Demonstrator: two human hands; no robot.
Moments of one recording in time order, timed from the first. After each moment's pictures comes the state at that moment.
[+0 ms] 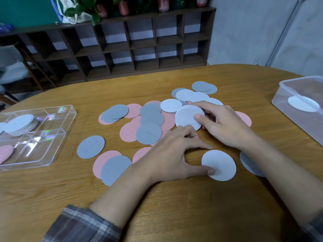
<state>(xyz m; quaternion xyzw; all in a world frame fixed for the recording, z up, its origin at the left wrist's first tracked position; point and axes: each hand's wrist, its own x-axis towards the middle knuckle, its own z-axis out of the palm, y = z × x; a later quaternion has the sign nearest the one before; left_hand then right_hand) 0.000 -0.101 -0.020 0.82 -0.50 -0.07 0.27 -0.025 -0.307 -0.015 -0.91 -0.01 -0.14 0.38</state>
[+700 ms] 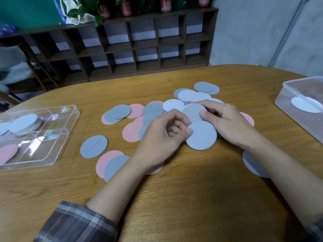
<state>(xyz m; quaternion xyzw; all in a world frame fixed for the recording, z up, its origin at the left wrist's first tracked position) 0.017 -0.096 -0.015 0.72 -0.28 -0.14 0.62 -0.026 -0.305 -0.010 -0.87 0.00 -0.12 0.48</state>
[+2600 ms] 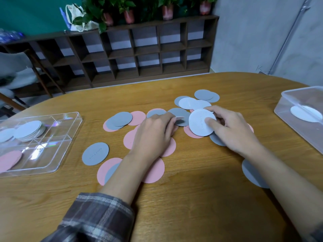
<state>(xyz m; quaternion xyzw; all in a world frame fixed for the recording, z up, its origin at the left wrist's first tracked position) 0.065 -0.098 -0.027 0.88 -0.35 0.17 0.27 -0.027 -0.314 -0.010 -0.90 0.07 -0.18 0.38</state>
